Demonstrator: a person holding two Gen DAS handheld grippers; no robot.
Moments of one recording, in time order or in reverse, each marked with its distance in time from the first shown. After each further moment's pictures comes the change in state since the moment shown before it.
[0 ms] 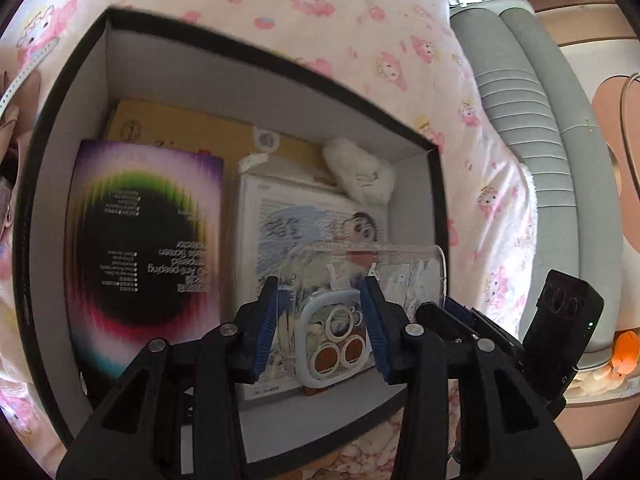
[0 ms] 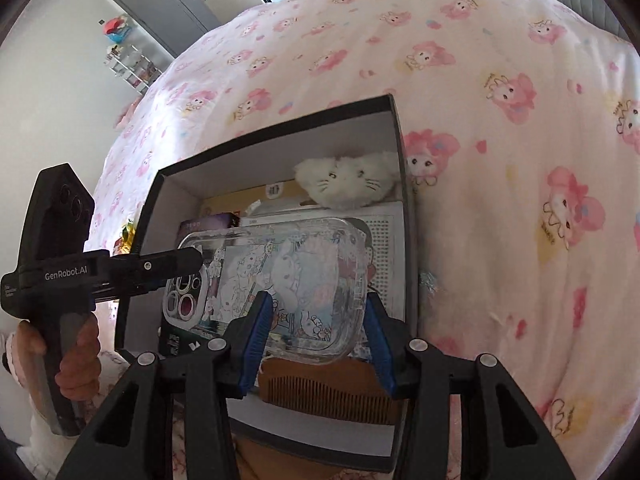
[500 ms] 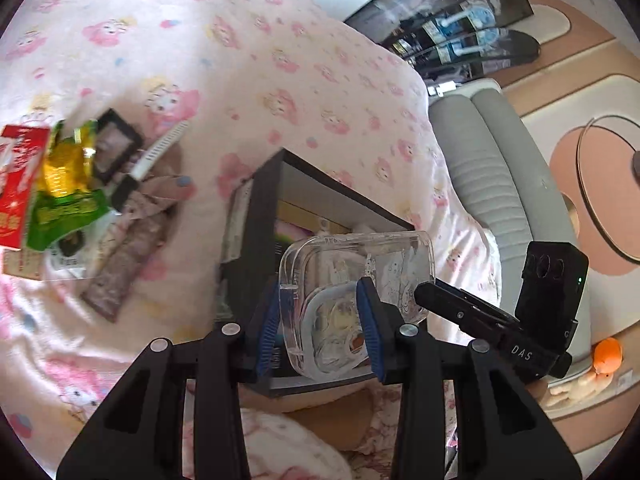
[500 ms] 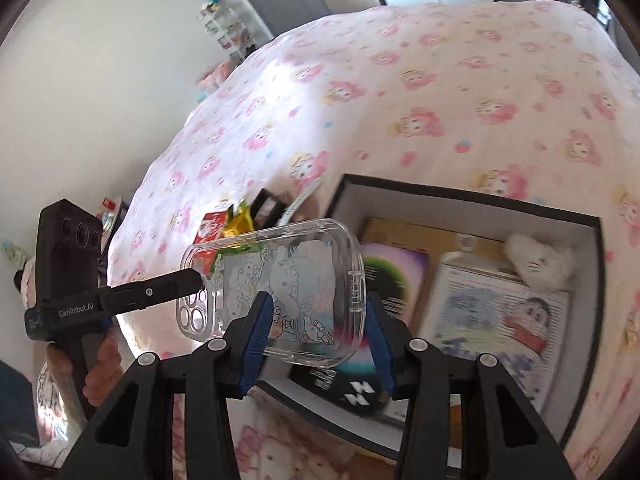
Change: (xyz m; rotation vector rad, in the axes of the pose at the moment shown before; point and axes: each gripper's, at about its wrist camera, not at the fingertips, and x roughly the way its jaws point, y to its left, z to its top) left arm -0.166 0.076 -0.044 -0.003 -0.293 -0.095; right arm -0.015 0.176 0.021 -0.252 -0.012 0.149
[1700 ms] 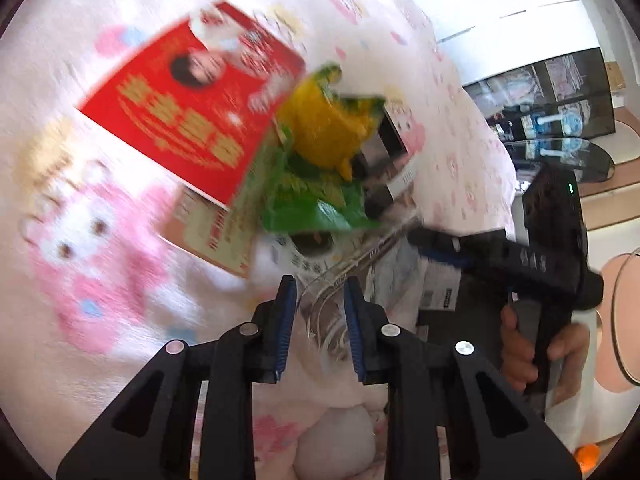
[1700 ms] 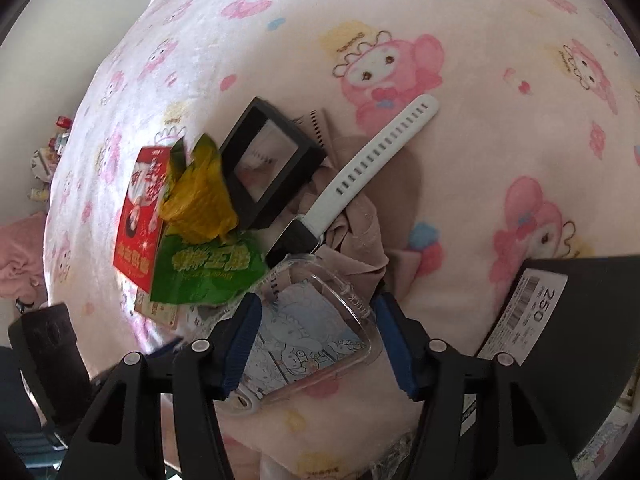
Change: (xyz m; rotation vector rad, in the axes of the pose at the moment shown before) left arm -0.035 0.242 -0.039 -0.388 -0.197 0.155; right arm 0.285 0.092 0.054 -0.096 0.471 -0.057
